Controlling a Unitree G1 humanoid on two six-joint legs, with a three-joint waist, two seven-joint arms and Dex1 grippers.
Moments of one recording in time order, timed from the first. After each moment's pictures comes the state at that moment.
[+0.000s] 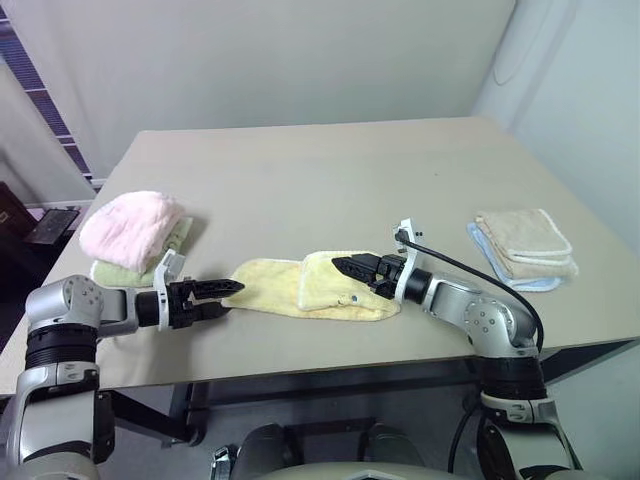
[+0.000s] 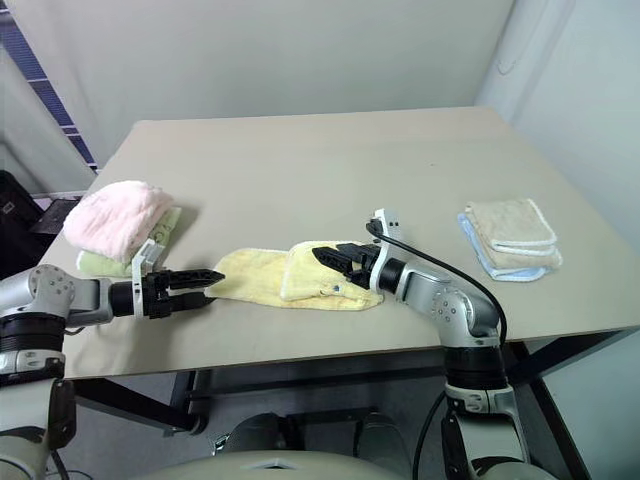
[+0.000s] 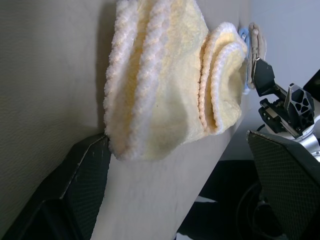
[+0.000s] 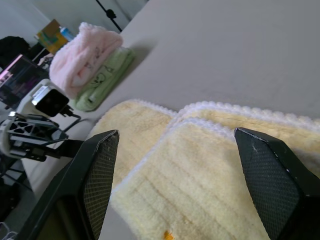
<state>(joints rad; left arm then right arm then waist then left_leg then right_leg) -0.51 0.66 0.24 0.49 -0.70 1.51 -0.91 -0.38 -0.24 -0.08 -0.08 0.69 0.99 0.45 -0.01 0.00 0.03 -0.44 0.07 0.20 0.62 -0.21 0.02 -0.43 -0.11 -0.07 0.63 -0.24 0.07</state>
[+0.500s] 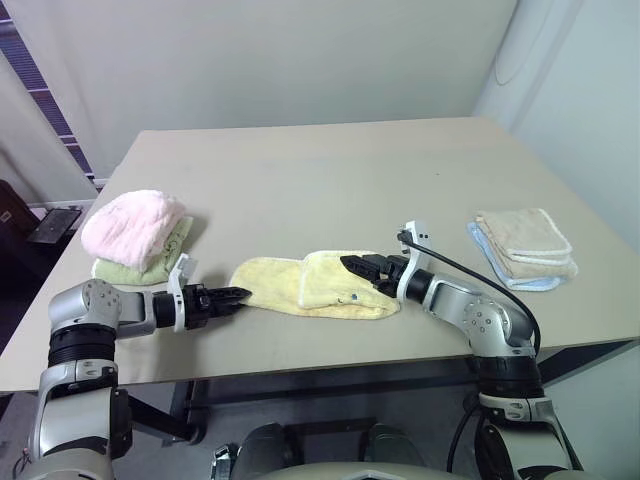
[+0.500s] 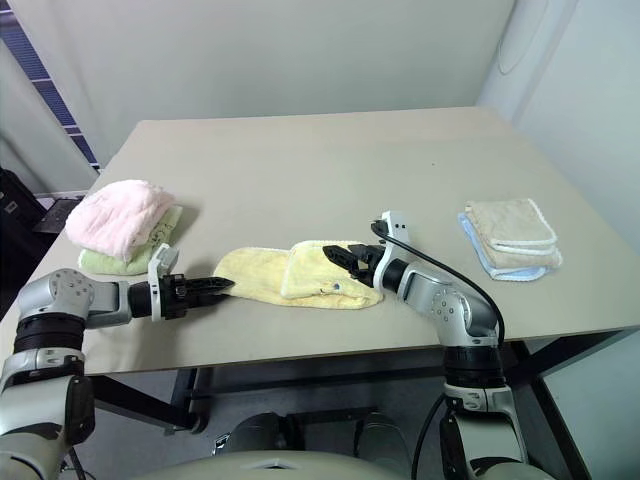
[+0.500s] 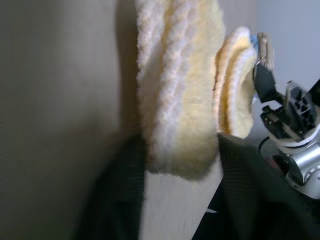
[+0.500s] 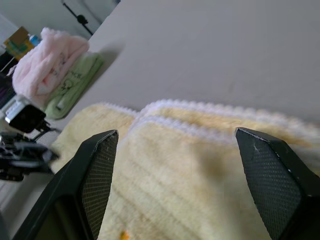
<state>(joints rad) -0.52 0.59 0.26 0.55 -0.68 1.48 -0.84 -0.38 -0.23 -0.10 -0.03 0.65 0.94 0.39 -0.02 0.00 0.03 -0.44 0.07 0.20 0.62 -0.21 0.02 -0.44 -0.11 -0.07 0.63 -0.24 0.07</state>
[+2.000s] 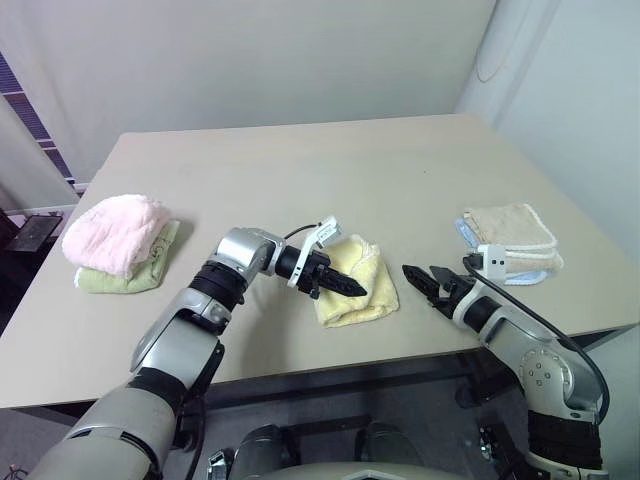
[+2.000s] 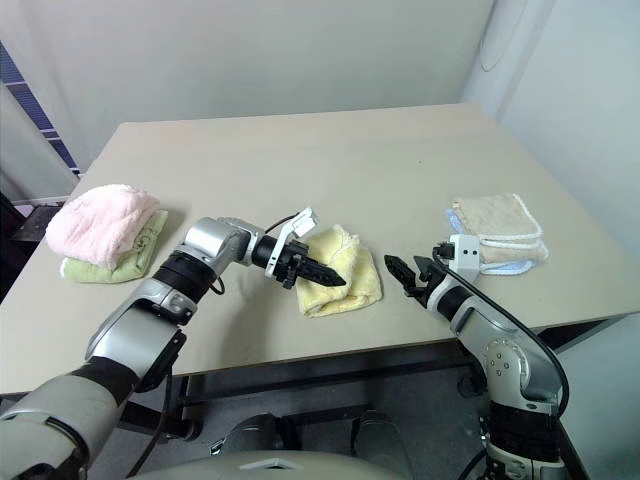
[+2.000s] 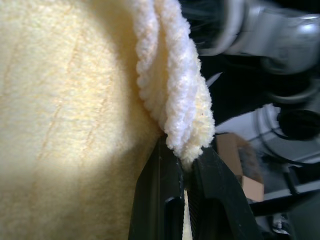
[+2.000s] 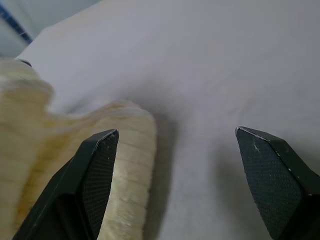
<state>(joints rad) -0.95 0.22 -0.41 0.75 -0.34 0.75 -1.37 -0.08 -0.31 -0.30 -0.29 0.65 0.85 0.29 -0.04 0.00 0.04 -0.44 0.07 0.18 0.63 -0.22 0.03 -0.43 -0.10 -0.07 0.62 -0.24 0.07</state>
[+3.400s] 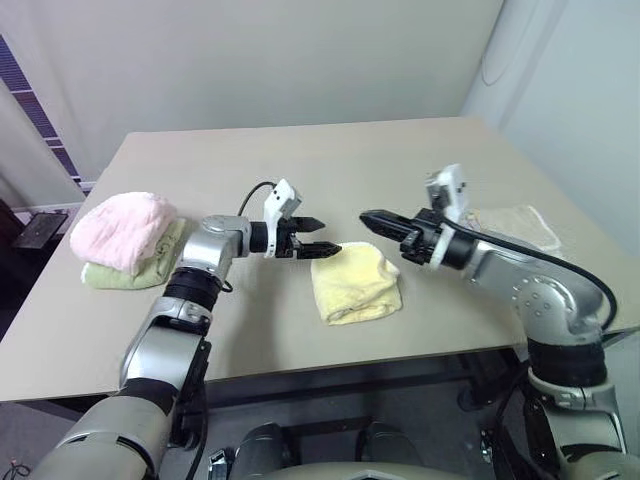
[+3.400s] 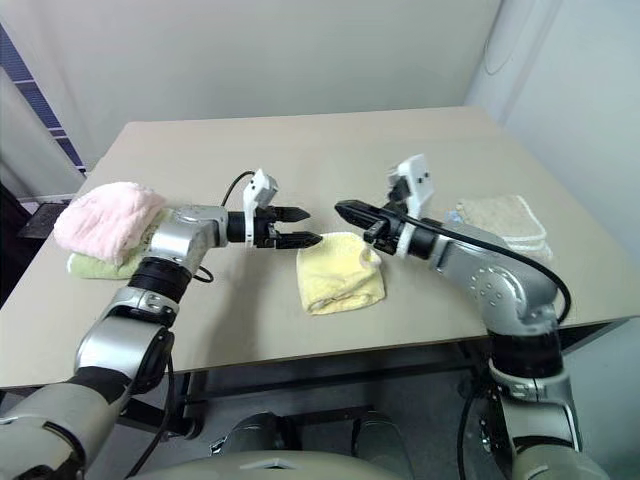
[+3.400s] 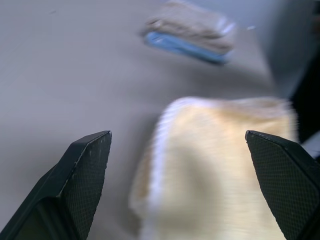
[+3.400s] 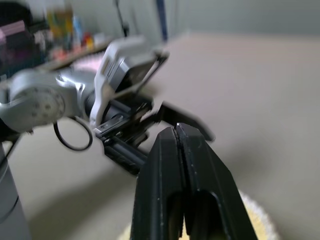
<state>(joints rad) -0.87 0.27 -0.14 0.78 -0.21 0.30 -1.11 -0.53 -0.51 0.01 -0.21 0.72 0.91 0.57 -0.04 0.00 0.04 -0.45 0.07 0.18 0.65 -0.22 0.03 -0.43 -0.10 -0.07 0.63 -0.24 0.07</state>
